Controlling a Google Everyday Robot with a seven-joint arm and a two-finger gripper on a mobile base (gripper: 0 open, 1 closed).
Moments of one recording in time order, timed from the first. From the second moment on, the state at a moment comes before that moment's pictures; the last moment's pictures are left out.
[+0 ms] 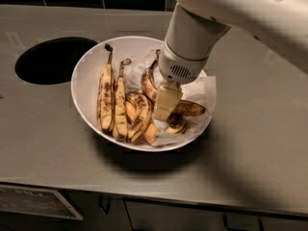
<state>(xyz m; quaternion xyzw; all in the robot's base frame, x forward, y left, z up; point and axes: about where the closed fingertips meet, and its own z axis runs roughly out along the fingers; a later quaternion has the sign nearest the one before) 0.493 -0.026 0.892 -0.63 0.76 0.03 0.14</state>
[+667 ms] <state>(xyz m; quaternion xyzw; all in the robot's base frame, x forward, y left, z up) 0.496 -0.026 0.886 -0.63 0.77 0.01 0.13</state>
